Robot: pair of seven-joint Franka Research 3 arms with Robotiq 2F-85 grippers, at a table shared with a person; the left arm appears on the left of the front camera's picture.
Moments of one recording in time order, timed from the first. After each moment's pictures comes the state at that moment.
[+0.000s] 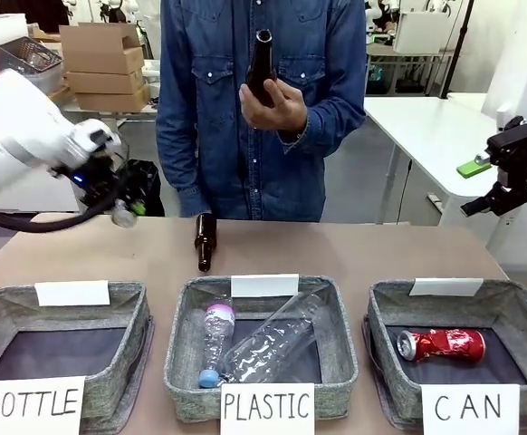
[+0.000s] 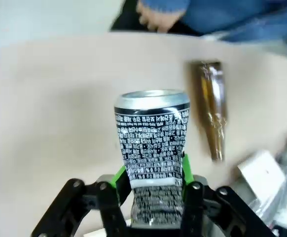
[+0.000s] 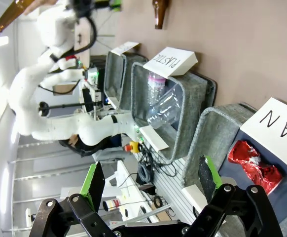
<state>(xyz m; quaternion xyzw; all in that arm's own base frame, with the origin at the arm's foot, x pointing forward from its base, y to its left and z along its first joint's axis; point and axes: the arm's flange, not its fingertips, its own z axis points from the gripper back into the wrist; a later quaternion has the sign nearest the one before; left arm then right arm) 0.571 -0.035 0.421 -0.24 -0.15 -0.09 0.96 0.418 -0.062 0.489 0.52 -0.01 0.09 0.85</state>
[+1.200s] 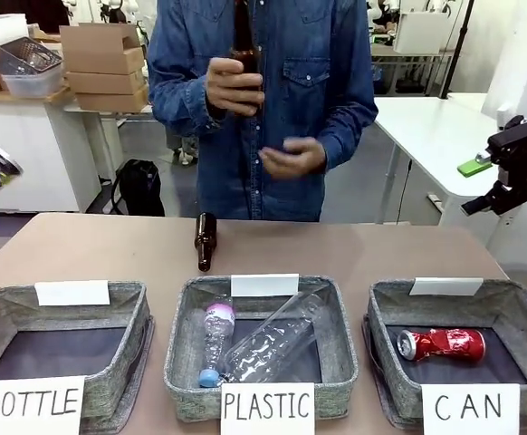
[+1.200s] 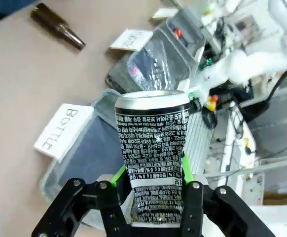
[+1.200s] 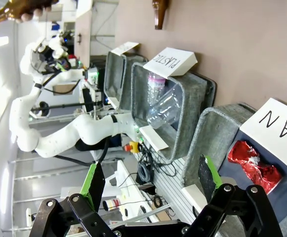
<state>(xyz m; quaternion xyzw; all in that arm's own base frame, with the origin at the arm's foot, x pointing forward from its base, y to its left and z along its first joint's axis) 0.380 0.135 0.533 -0.46 -0.15 -0.35 0.80 0.419 -0.062 0.489 0.52 -0.01 0.09 0.85</state>
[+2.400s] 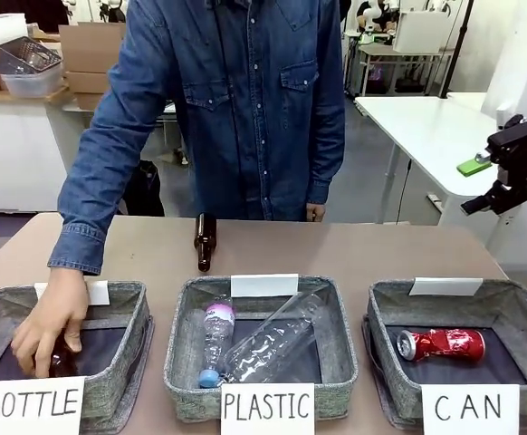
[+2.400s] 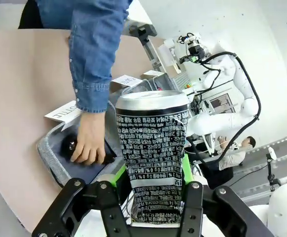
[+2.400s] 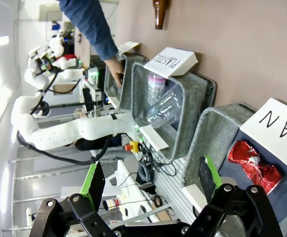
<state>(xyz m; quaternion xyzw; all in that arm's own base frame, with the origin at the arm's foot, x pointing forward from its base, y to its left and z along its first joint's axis) 0.293 0.312 0.567 -0.55 -0.23 -0.17 0.78 0.419 -0.062 0.489 0.52 -0.01 0.09 0.85</state>
